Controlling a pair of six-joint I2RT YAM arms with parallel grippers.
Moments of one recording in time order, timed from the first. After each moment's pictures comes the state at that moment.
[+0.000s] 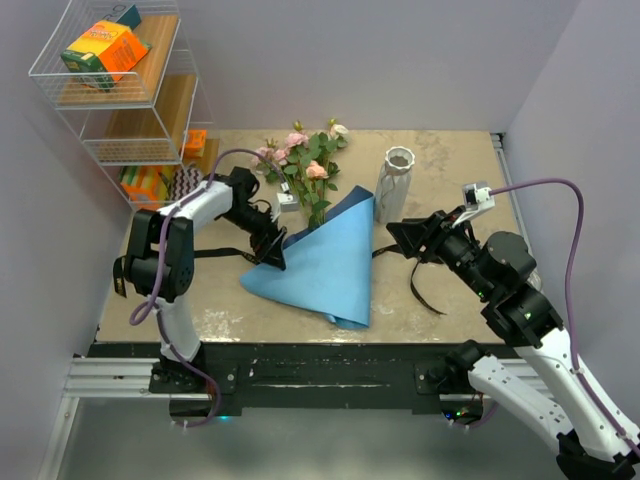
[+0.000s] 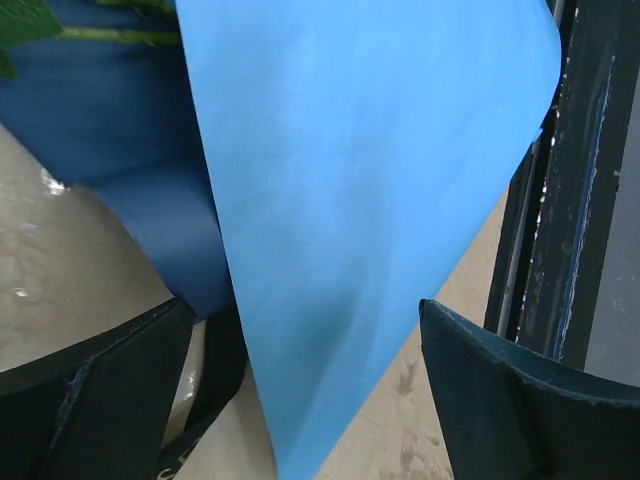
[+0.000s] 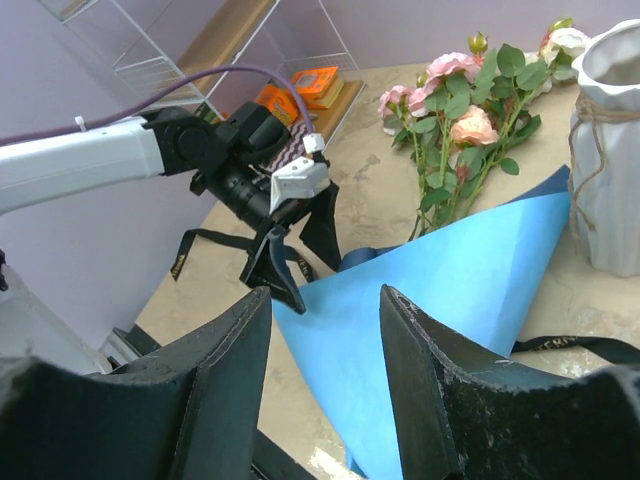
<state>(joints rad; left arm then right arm) -0.25 1.91 1.38 -0.99 0.88 0.85 0.57 0.63 0.89 -0.30 -0.04 0.52</state>
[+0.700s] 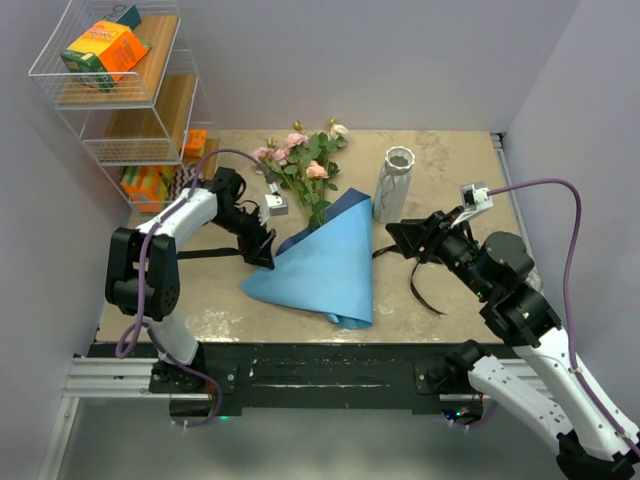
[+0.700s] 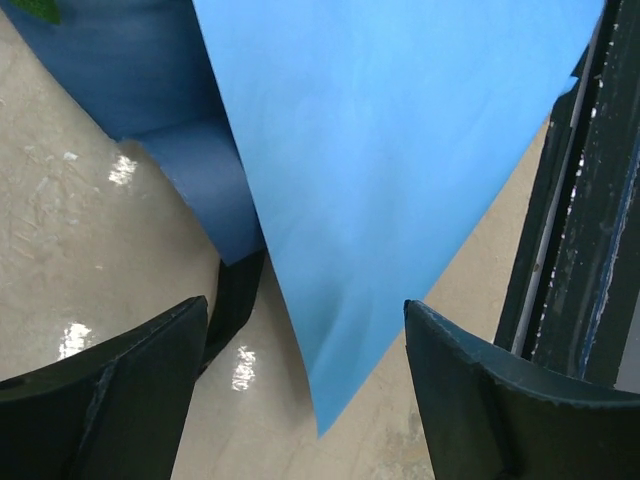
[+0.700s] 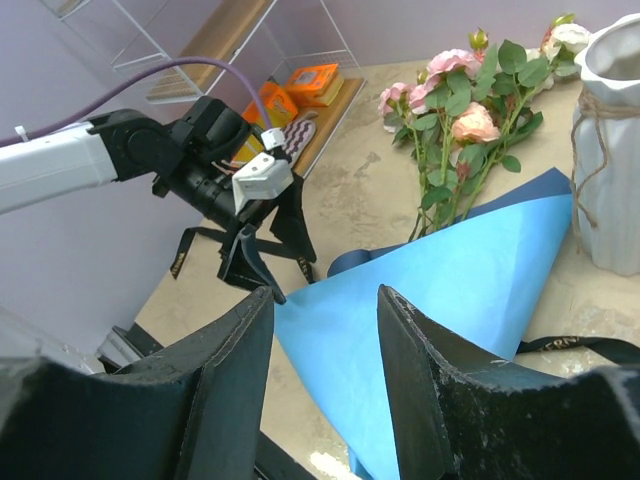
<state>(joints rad) -0.21 1.75 1.26 -0.95 0.81 0.88 0.57 0.63 0.87 -0.28 -0.05 0.52</state>
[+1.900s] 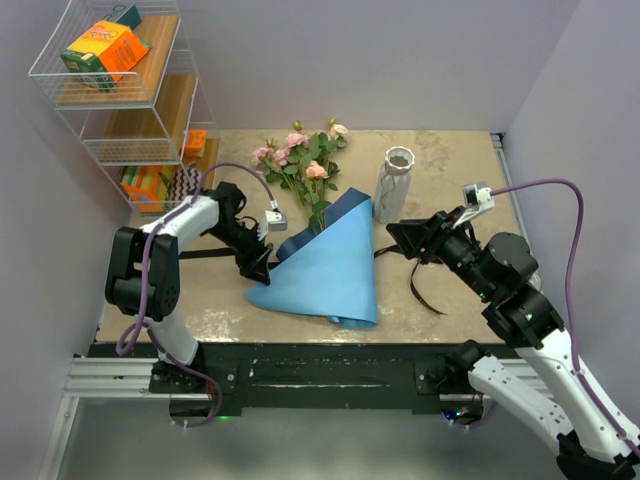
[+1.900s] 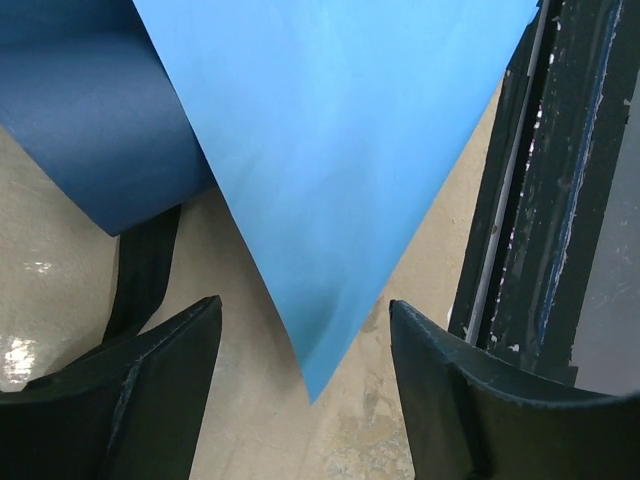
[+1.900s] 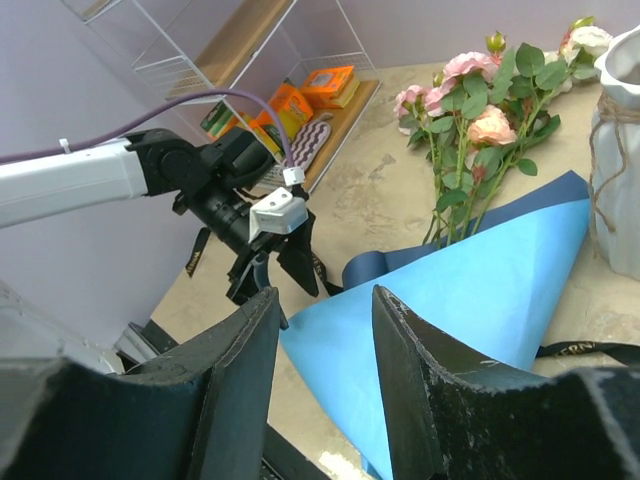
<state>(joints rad) -0.21 1.74 1.16 -1.03 0.81 0.95 0.57 0.62 0.89 -0.29 -0.07 0.54</state>
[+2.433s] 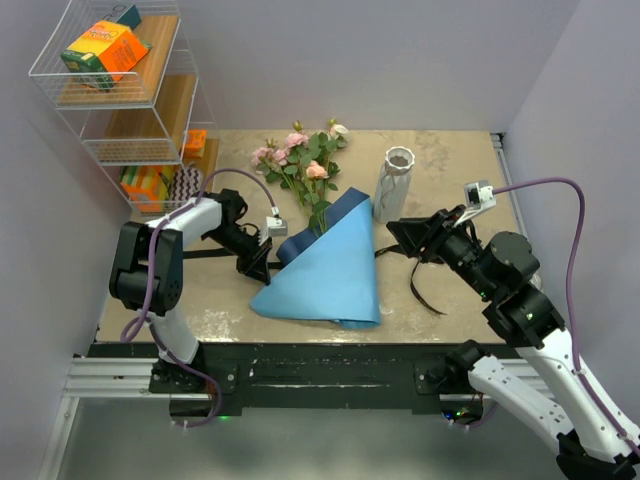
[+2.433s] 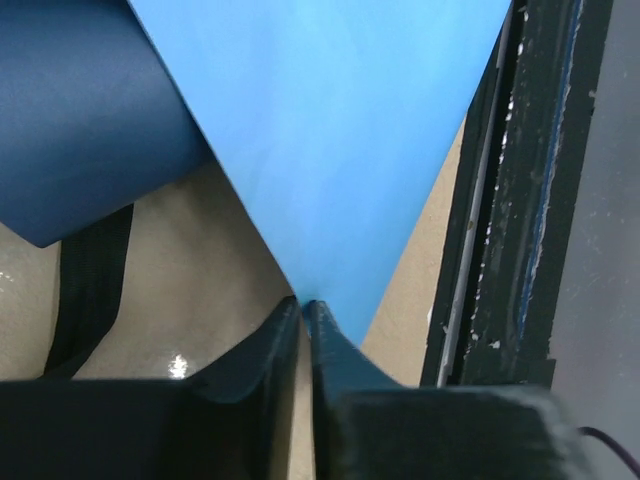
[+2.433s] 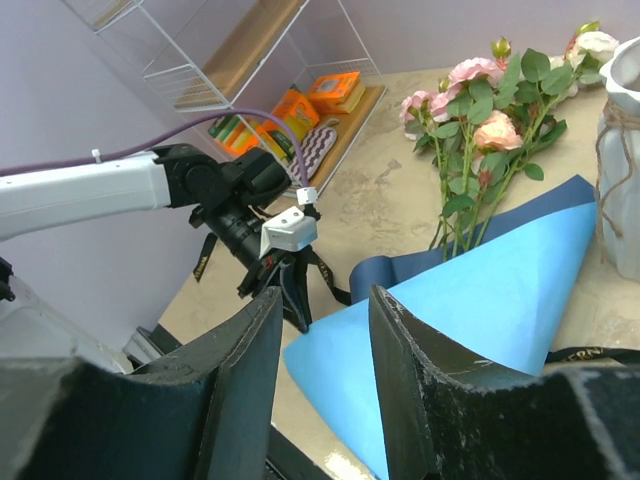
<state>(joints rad) -0.21 1.78 1.13 -1.05 0.86 1.00 0.57 0.63 0.90 -0.28 -0.07 0.55</state>
